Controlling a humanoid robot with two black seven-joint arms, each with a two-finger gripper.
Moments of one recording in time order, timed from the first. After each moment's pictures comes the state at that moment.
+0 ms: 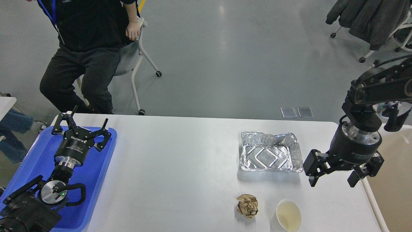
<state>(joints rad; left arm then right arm) -0.48 0.36 -0.88 -0.46 -0.17 -0.77 -0.42 2.07 -0.34 -1.26 1.49 -0.11 0.75 -0.11</state>
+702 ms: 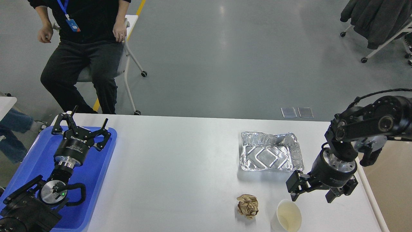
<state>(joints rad) -0.48 0.36 -0.88 -0.46 -0.17 -0.77 -0.42 1.84 -0.35 -1.14 1.50 -0.15 0.49 -0.11</state>
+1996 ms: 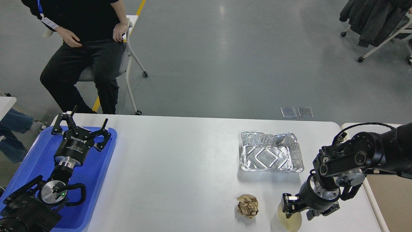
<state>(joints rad) -0.48 0.36 -0.88 -0.46 -0.17 -0.77 -0.42 1.60 -0.31 -1.07 1.47 -0.18 0.24 -0.16</state>
